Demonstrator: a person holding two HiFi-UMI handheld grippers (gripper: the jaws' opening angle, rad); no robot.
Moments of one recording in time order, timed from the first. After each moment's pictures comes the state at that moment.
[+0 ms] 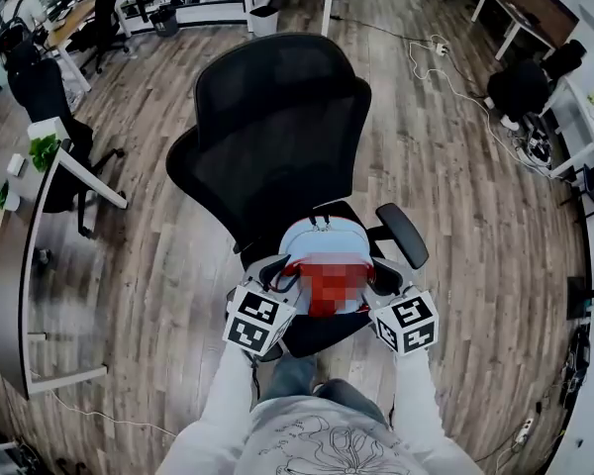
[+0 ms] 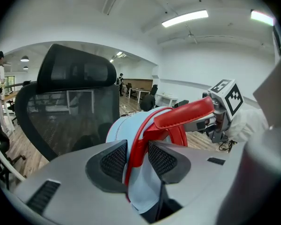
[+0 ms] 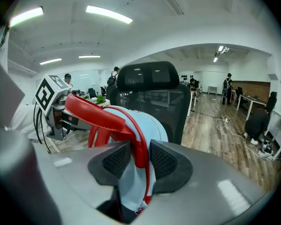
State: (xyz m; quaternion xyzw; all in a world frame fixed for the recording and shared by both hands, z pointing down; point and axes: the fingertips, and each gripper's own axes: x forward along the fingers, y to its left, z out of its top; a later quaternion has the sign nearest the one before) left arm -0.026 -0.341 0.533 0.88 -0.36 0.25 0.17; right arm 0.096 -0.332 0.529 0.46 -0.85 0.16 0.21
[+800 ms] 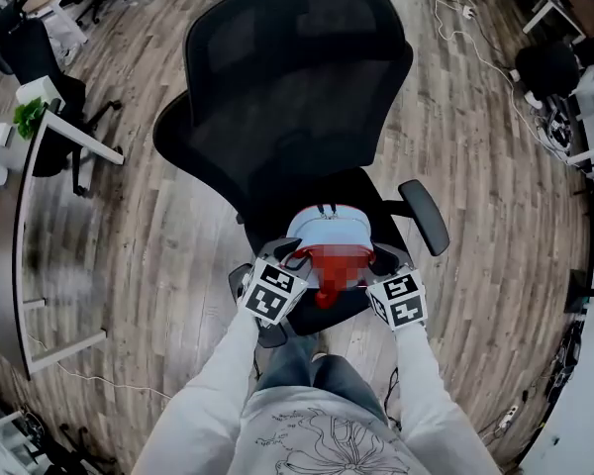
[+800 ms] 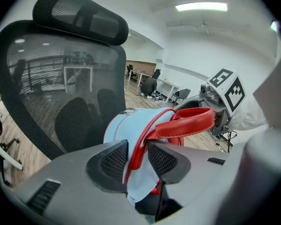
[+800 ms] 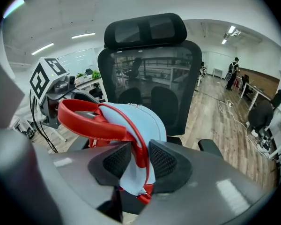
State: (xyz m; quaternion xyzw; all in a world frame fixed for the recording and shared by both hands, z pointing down) left arm -0.030 -0.369 0.671 0.85 -0.33 0.32 0.26; right arm 0.091 -0.365 0.673 0.42 -0.81 0.23 0.34
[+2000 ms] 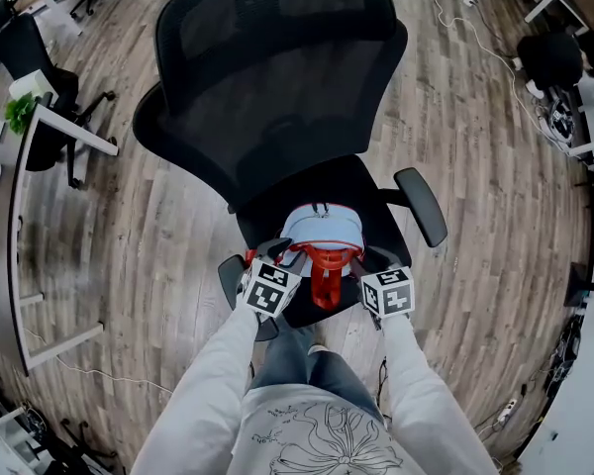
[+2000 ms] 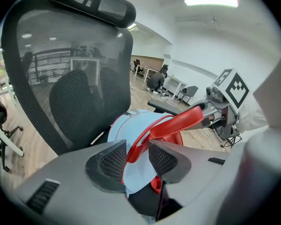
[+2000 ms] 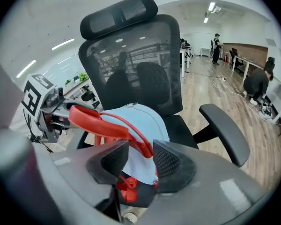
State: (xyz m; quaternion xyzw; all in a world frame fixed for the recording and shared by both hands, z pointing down) left arm -0.028 -0.355 0.744 0.82 -0.36 0.34 0.29; right arm 0.113 -0.343 0.753 0.44 -0.76 0.34 0.32
